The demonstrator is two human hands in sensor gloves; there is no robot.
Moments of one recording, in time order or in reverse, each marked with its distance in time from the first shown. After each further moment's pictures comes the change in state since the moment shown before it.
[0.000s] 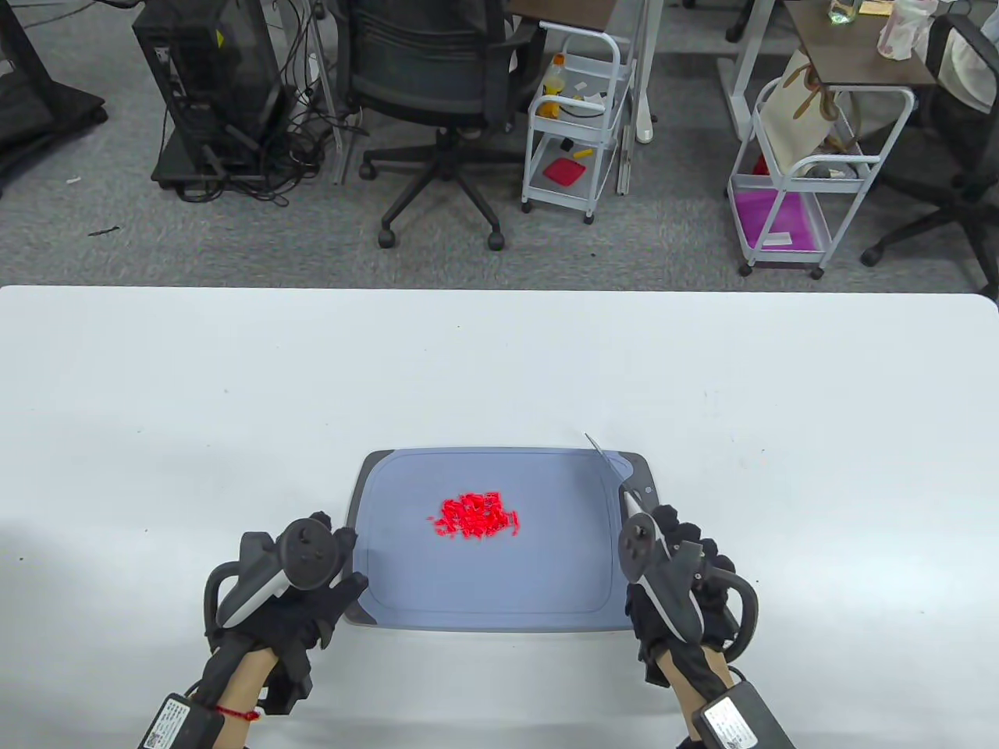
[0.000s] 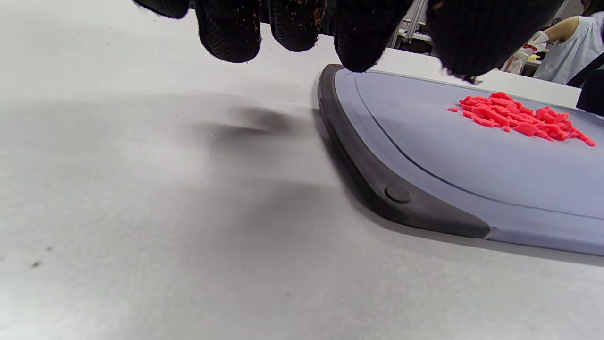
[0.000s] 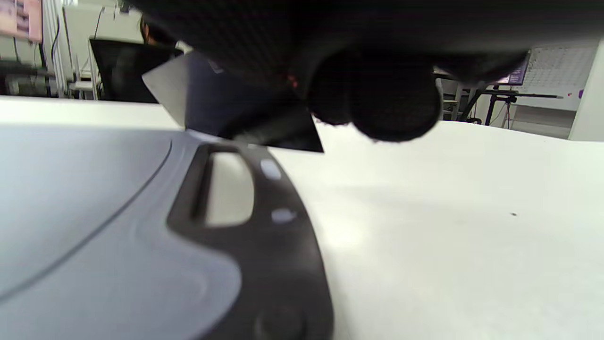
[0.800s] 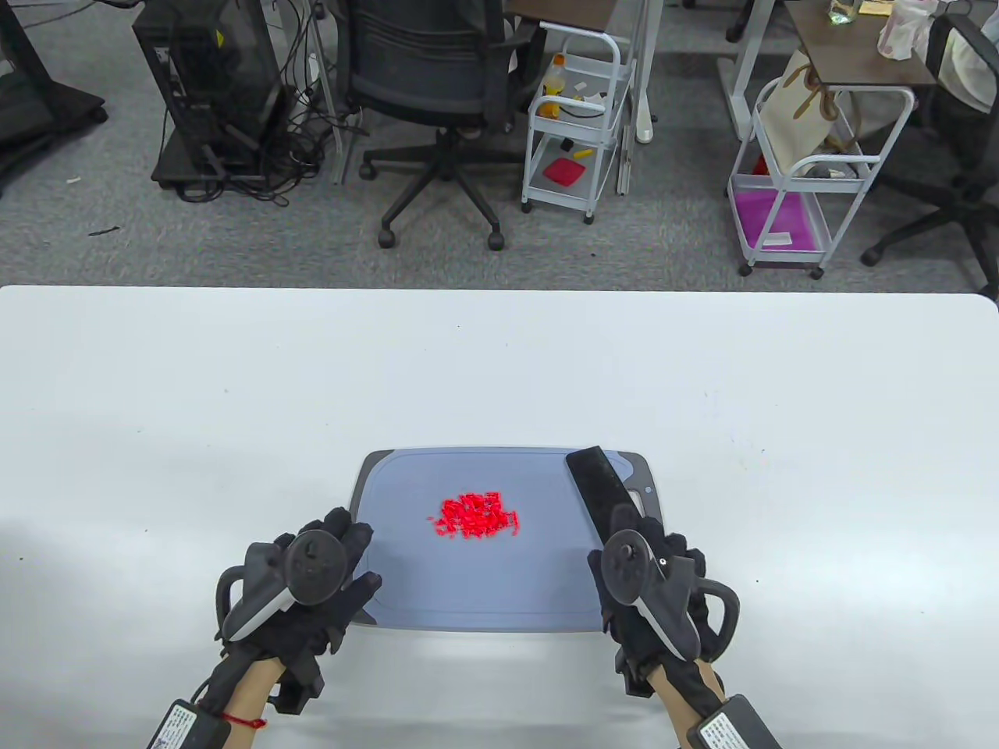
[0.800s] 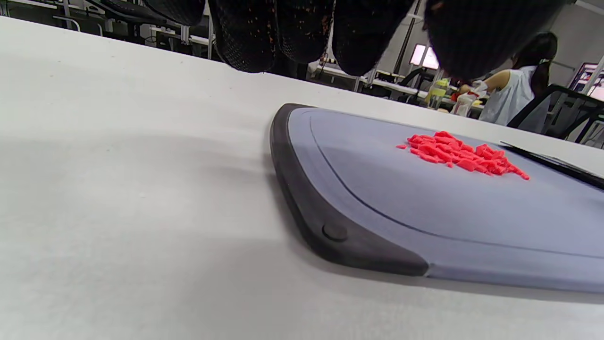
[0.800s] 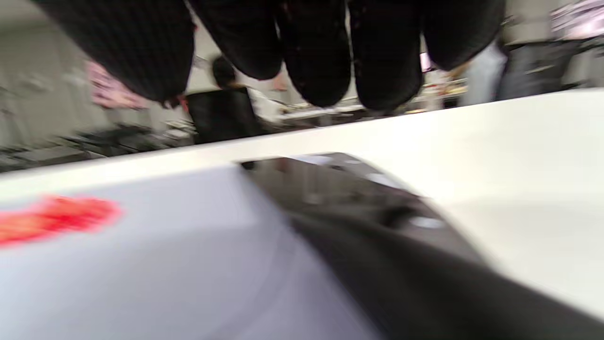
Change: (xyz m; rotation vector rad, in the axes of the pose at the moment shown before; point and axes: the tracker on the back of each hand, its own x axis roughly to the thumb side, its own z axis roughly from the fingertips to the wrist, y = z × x) left_hand 0.014 0.004 0.010 0.162 -0.116 0.030; right_hand 0.005 -0.016 0.019 -0.045 -0.311 -0.381
